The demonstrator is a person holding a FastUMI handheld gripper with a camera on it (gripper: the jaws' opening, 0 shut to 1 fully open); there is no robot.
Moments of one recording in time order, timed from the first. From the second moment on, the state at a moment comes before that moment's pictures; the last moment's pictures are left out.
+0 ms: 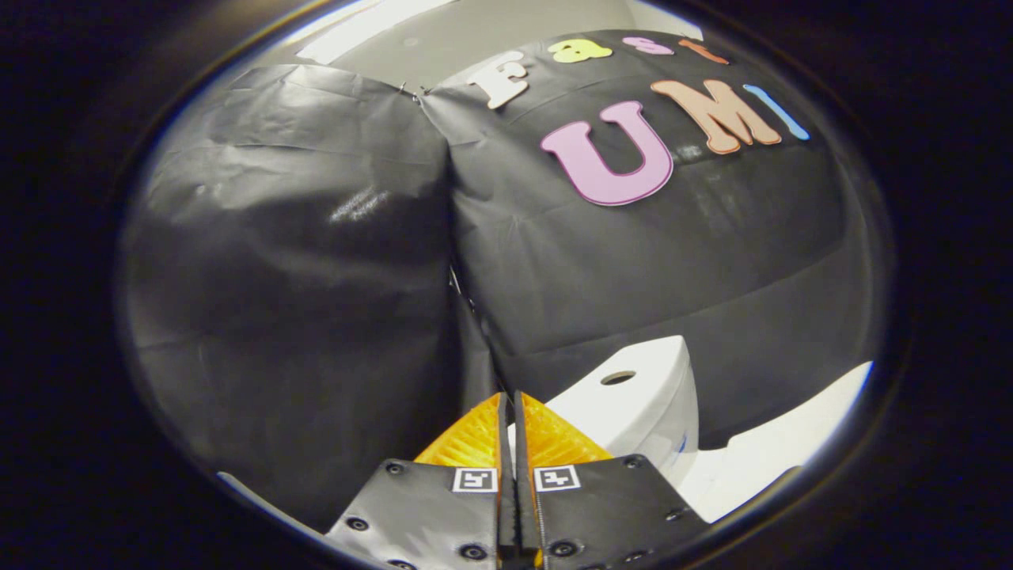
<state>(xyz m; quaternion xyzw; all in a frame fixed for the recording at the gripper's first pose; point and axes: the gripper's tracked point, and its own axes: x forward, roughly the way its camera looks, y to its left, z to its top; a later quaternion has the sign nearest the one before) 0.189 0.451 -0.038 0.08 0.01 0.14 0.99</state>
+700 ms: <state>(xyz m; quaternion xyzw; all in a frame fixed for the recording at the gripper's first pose) 0.170 0.353 -0.035 0.02 0.03 0.06 1.00</state>
